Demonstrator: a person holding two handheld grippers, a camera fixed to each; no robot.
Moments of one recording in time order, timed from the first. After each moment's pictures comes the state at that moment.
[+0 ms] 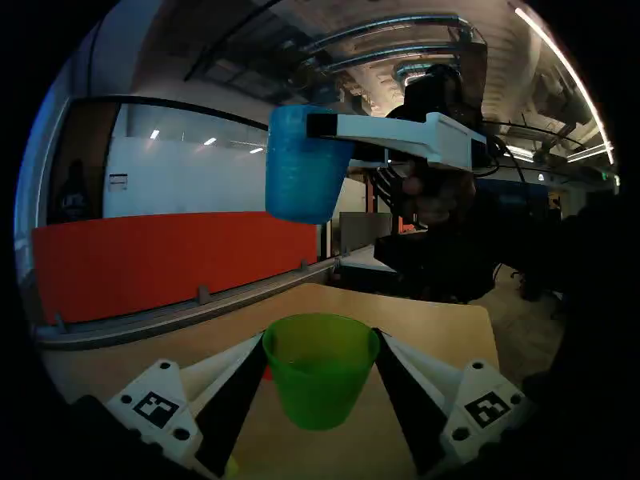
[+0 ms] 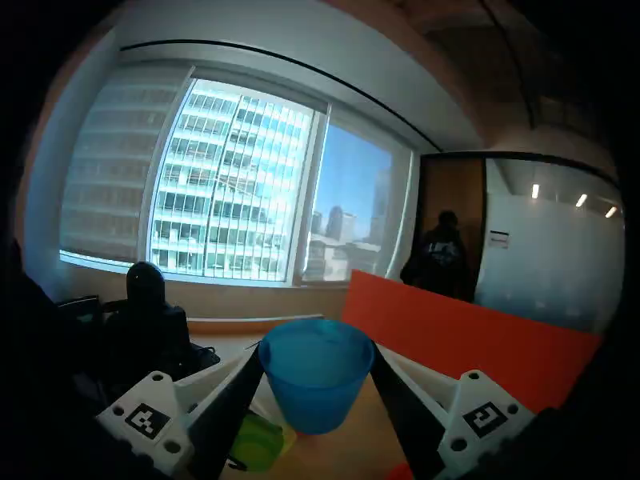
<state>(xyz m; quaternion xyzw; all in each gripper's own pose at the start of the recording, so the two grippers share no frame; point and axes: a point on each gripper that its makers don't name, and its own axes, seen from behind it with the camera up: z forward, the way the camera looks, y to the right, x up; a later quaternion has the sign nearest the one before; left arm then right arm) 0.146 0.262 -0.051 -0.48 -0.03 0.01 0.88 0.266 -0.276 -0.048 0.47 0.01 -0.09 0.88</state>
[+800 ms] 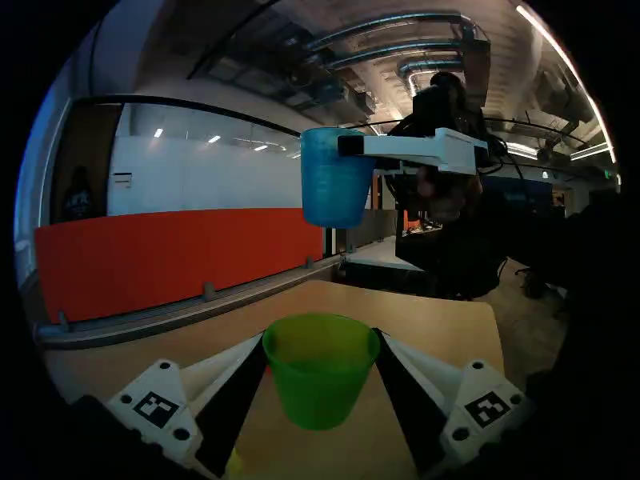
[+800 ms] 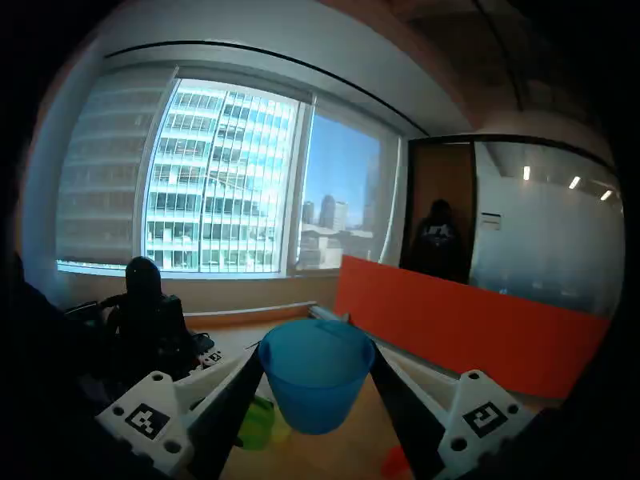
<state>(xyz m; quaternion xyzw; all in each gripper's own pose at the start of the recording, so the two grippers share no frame) 0.141 0.255 -0.045 -0.47 -0.03 0.02 0.88 0.255 -0.238 -0.045 0.46 -0.02 -0.08 0.89</state>
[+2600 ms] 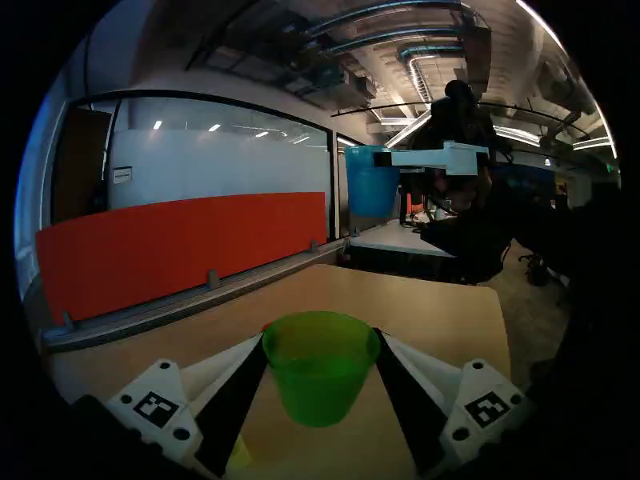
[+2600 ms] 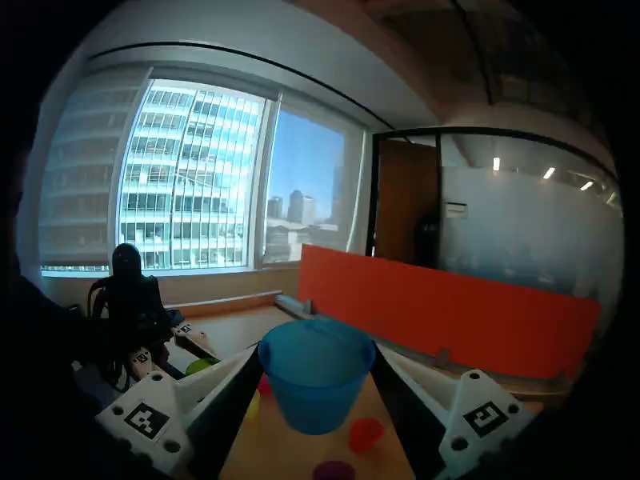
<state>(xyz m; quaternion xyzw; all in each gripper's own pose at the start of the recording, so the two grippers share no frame) 0.126 0.249 -0.040 -0.46 -0.06 0.05 0.89 0.238 -0.148 -0.034 0.40 -0.03 -0.07 0.91</state>
